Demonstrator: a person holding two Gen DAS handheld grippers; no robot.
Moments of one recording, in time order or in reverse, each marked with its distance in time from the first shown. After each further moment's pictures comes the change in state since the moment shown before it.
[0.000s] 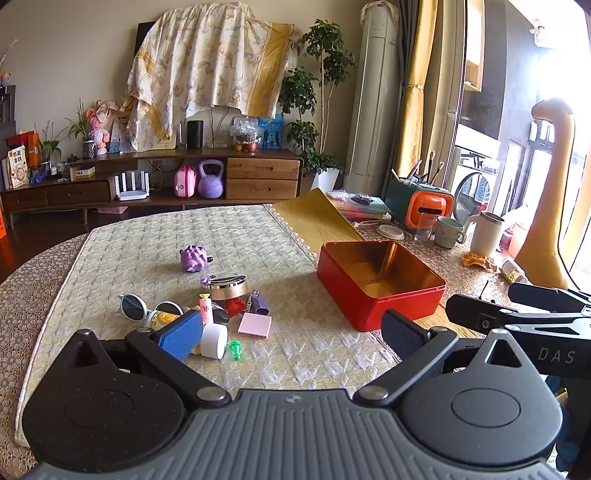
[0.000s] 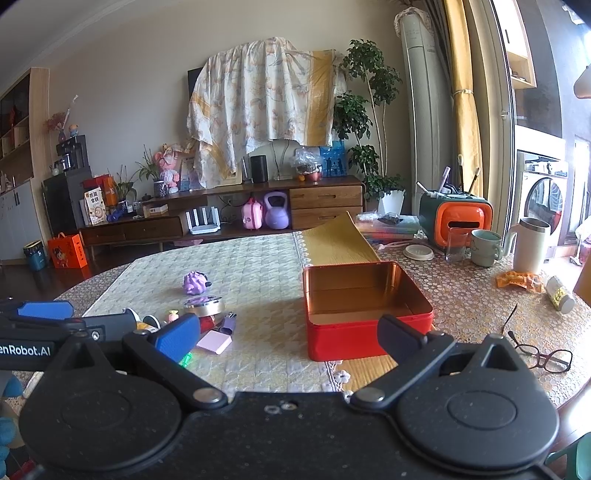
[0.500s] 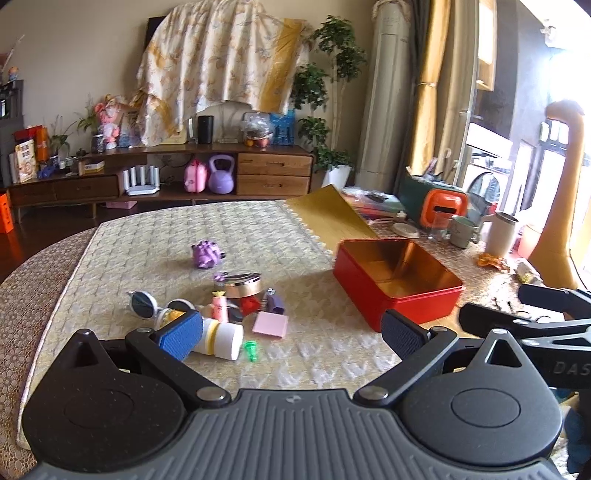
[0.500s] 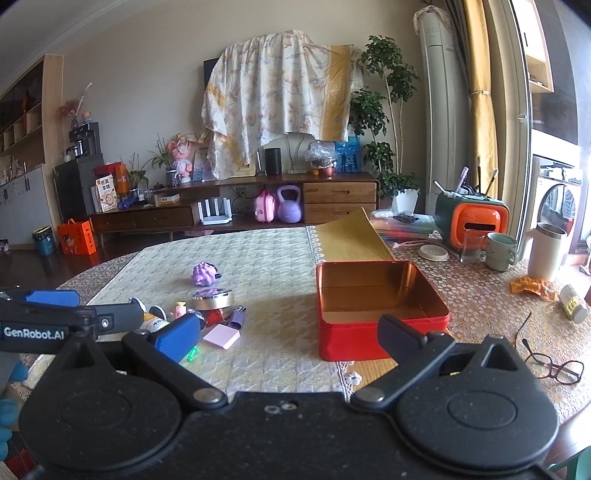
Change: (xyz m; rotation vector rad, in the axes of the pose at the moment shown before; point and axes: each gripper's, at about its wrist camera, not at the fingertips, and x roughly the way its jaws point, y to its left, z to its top) left arm 0.016 0.014 -0.002 -0.016 0.014 0.048; right arm 0.017 0.003 -0.003 -0.046 0.018 0.039
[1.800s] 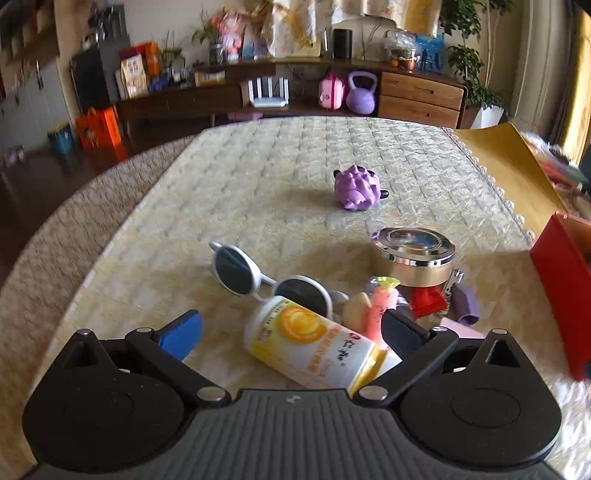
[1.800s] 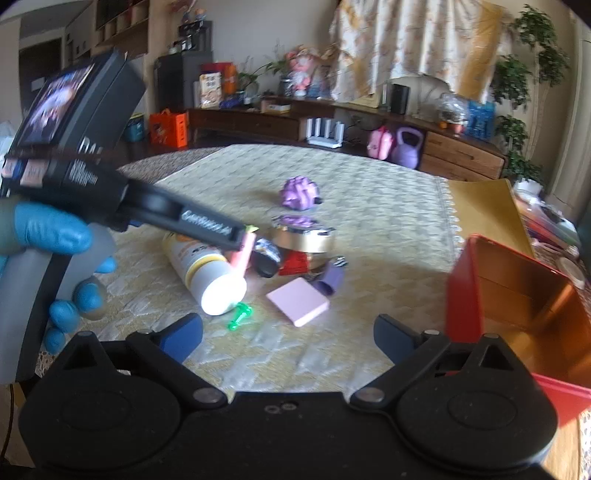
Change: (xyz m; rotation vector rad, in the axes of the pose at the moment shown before) left arm 0.178 0.085 0.009 -0.188 0.271 0.411; right arm 0.155 0.060 -0.014 -0.339 0.251 0.300
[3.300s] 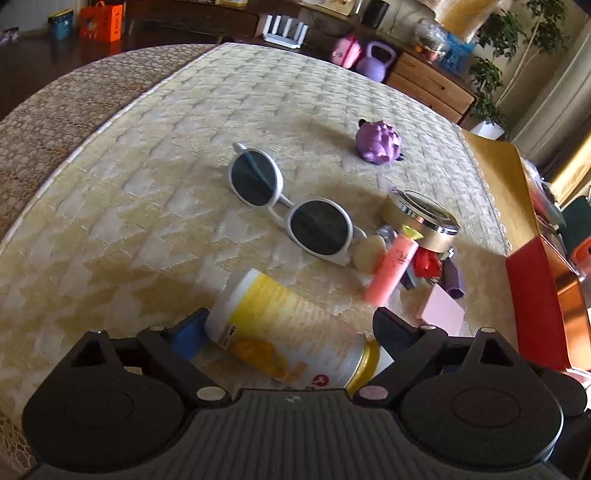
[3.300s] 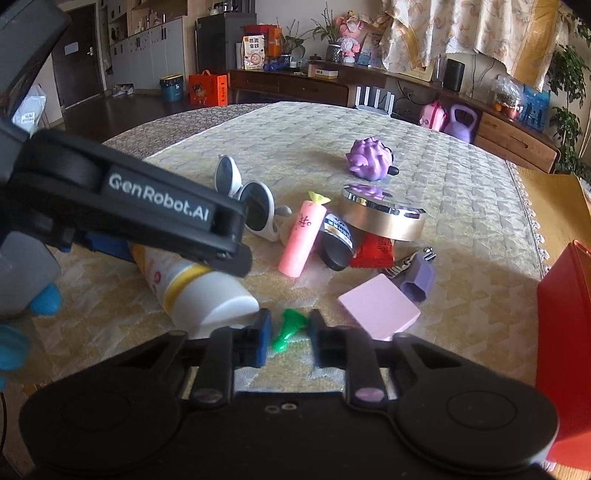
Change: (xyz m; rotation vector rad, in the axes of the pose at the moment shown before) left arm 0.011 0.048 -0.028 -0.259 0.187 -0.188; right arm 0.079 0.026 0.008 -0.059 0.109 0.123
